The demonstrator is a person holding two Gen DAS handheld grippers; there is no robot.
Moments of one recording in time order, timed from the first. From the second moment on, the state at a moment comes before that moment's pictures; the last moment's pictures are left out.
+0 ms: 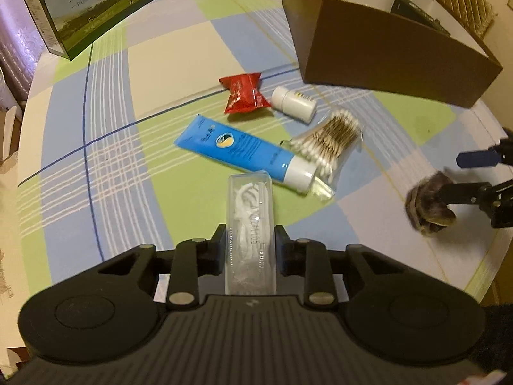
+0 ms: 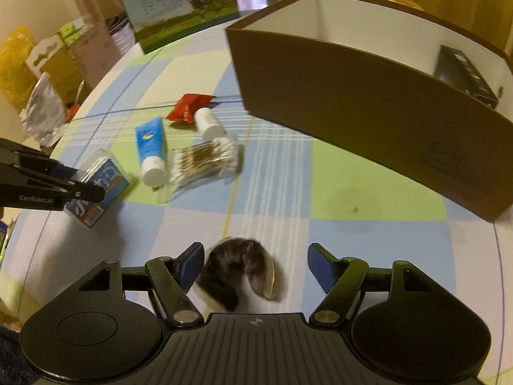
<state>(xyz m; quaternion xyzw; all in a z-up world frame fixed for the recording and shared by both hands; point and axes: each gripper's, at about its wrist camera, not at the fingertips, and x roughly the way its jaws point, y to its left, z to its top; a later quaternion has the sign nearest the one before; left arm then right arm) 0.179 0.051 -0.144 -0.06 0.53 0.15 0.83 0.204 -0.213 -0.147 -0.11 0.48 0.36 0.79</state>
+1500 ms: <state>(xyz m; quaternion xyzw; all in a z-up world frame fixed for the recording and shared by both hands) 0.192 -0.028 -0.113 -0.04 0.50 0.13 0.86 0.211 -0.271 -0.112 -0.14 0.47 0.35 0.80</state>
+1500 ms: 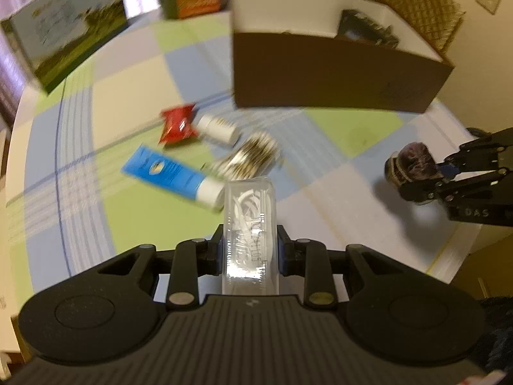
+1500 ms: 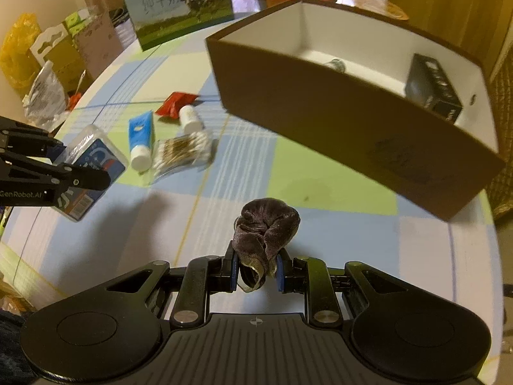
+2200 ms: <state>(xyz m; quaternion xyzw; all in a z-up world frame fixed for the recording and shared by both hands) 0.296 -0.051 -0.038 0.01 0.41 0.10 0.91 0.307 -0.310 -0.029 -0.11 0.39 0.35 0.85</state>
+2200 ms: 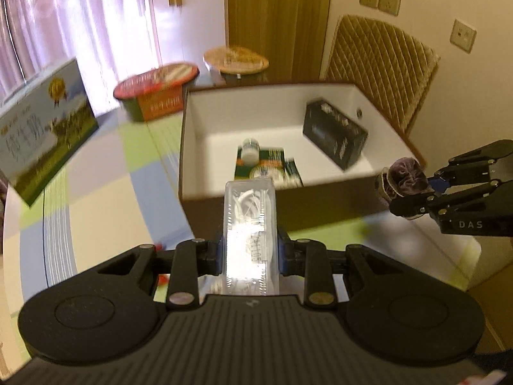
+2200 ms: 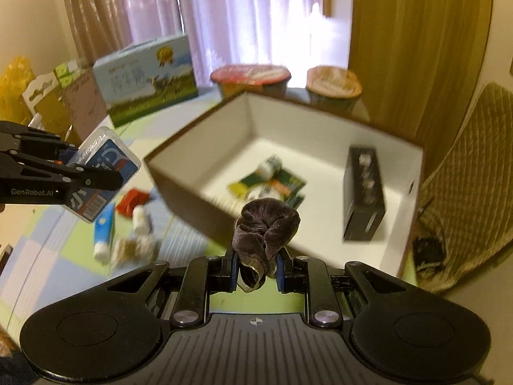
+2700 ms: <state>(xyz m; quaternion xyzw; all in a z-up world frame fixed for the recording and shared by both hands) 0.403 -0.035 -0.030 0.02 0.41 0.11 0.91 0.394 -0.307 -0.039 -0.13 0.40 0.32 0.85</state>
